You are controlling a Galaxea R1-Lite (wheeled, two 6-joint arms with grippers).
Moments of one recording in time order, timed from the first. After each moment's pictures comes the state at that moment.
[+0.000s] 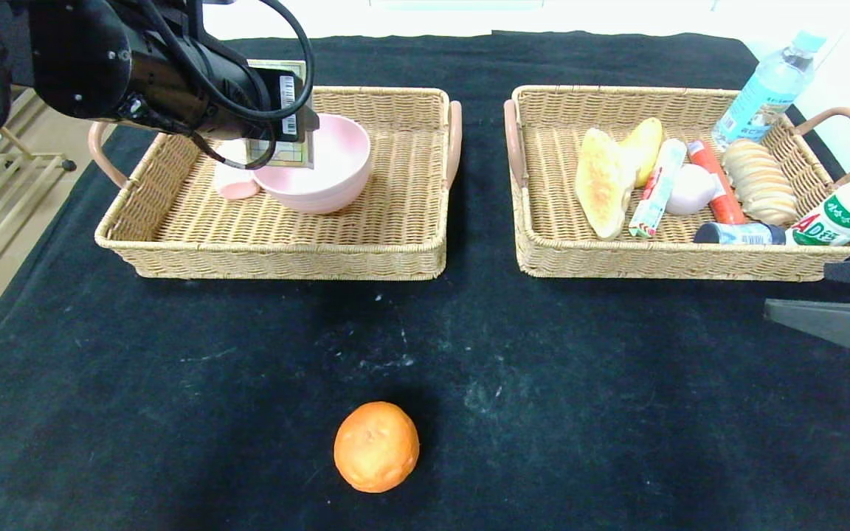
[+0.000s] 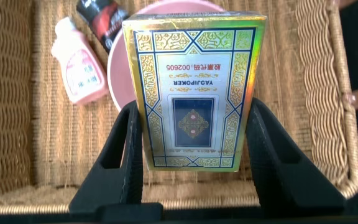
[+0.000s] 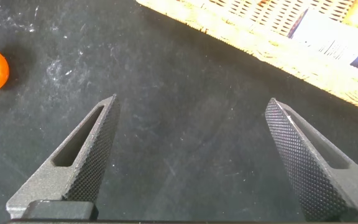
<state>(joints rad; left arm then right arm) -0.43 1.80 -1.96 0.40 0.42 -0.05 0.14 1.18 -1.02 0.22 0.33 -0.16</state>
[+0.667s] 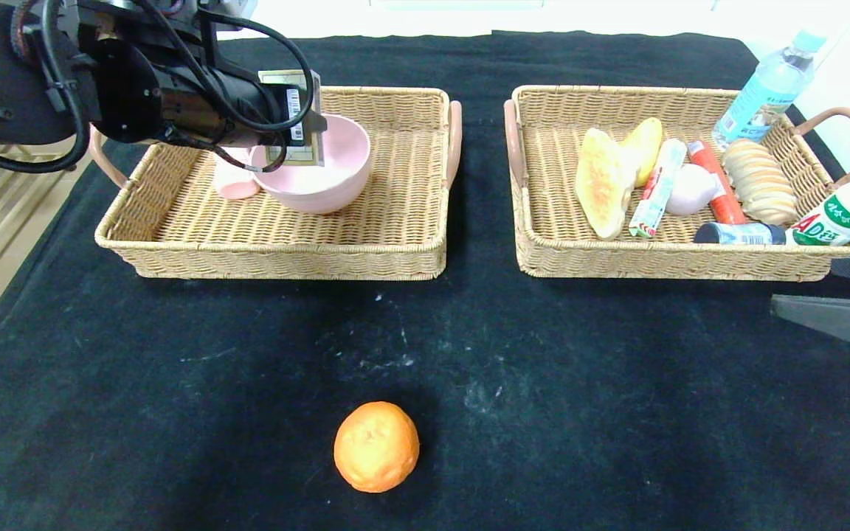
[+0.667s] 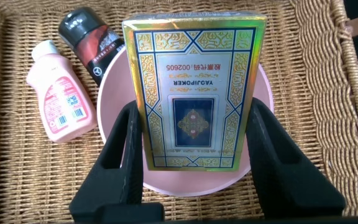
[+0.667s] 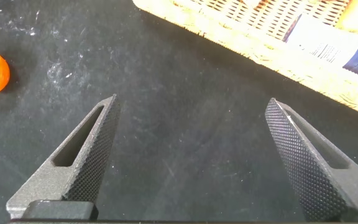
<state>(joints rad) -0.33 1.87 -1.94 0.25 0.25 -0.04 0.13 1.17 -1.03 0.22 0.33 -0.16</state>
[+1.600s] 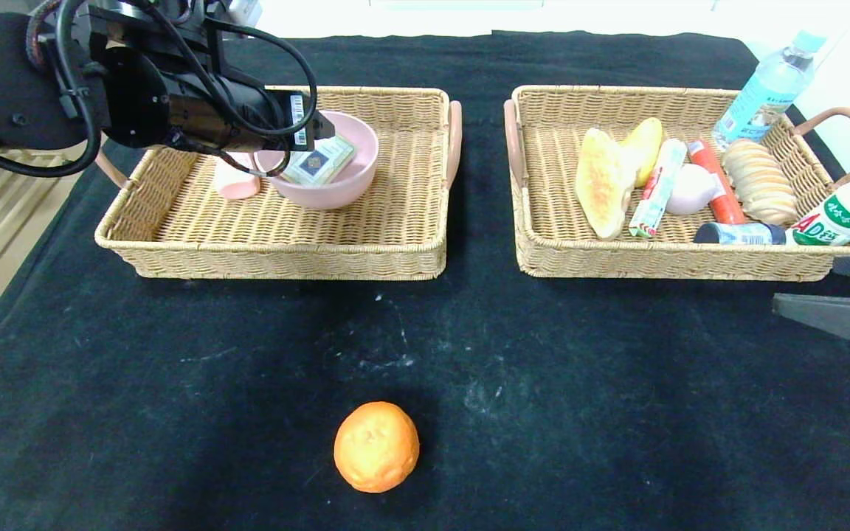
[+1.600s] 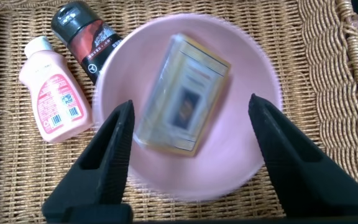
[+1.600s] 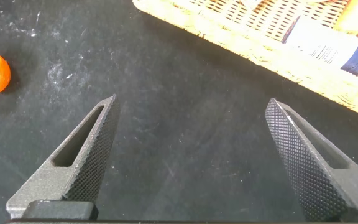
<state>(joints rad) -0.33 1.89 -1.94 0.24 0.24 -0.04 0.13 1.16 -1.03 0.22 0.33 -0.16</state>
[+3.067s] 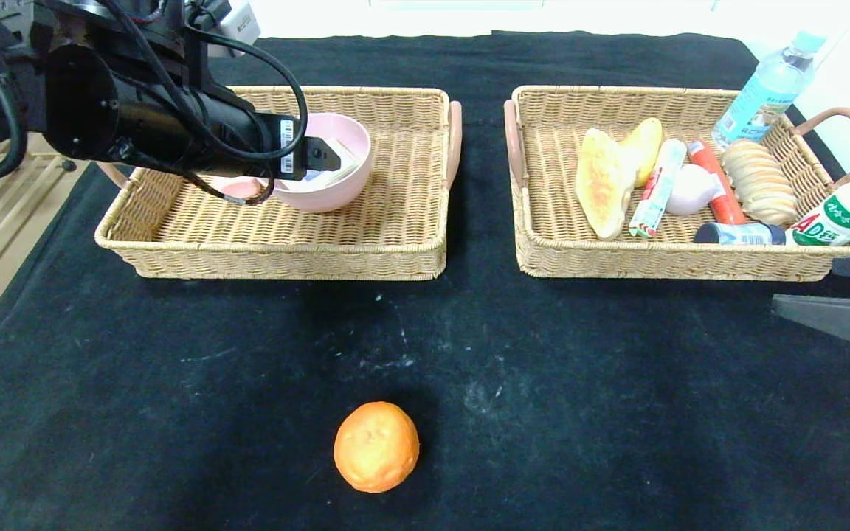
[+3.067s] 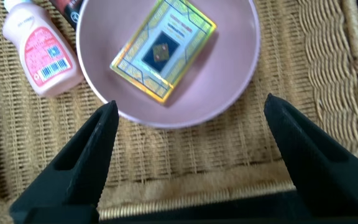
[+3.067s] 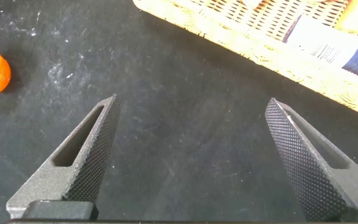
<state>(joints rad) -0.37 1.77 -1.82 0.38 0.24 -0.04 0.13 1.16 -1.03 0.22 0.33 -0.16</state>
